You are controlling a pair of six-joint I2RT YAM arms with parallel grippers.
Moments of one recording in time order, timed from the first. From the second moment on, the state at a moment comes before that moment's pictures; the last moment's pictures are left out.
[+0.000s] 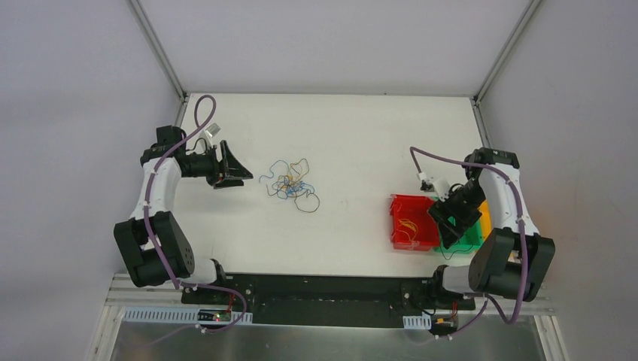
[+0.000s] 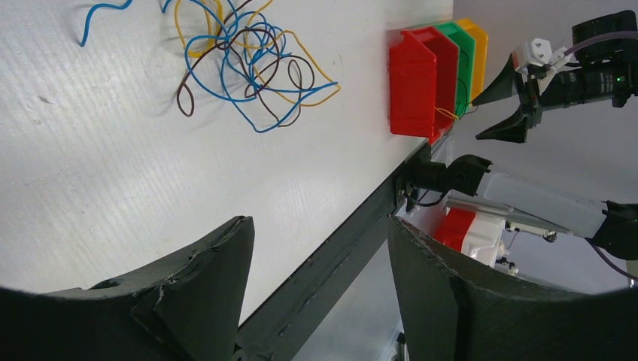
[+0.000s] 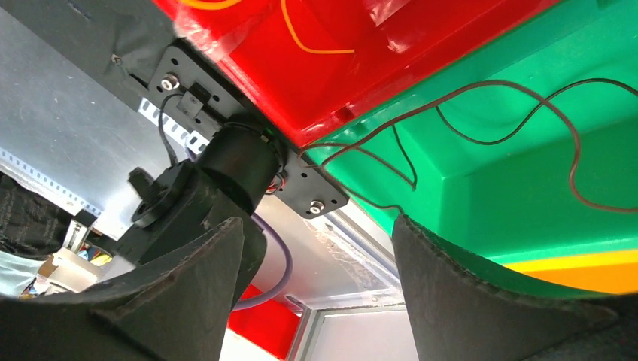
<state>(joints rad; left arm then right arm) 0.29 1.39 1.07 -0.88 1.03 -0.01 -0.18 1.33 1.11 -1.59 -0.20 -0.99</state>
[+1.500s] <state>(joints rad) 0.29 1.41 1.07 -0.86 0.99 -0.01 -0.33 1.52 1.20 -1.13 -0.09 -1.01</state>
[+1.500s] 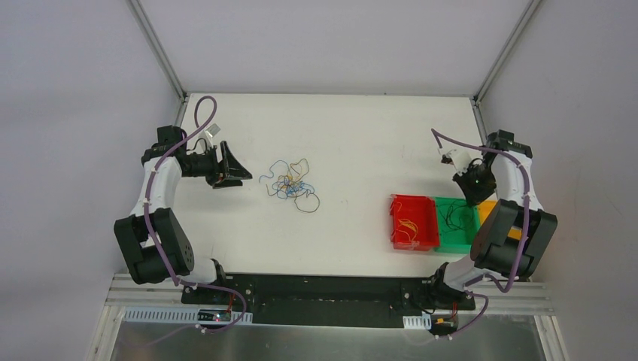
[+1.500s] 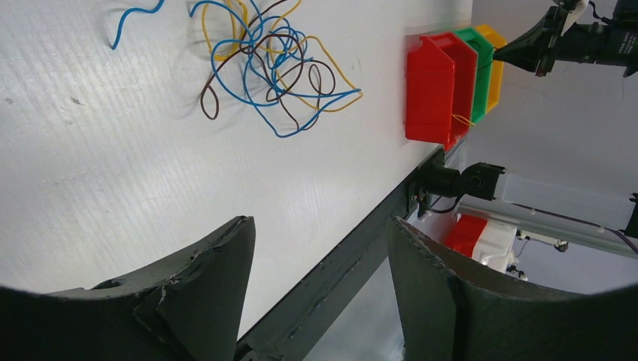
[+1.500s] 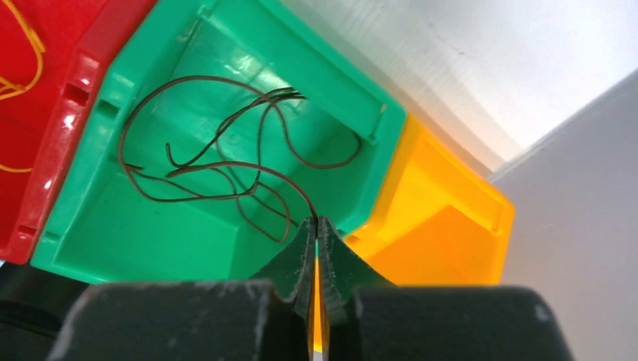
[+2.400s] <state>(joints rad) 0.11 1.66 1.08 -0.63 0.95 -0.11 0.26 1.67 1.62 -1.14 -0.52 -0.32</state>
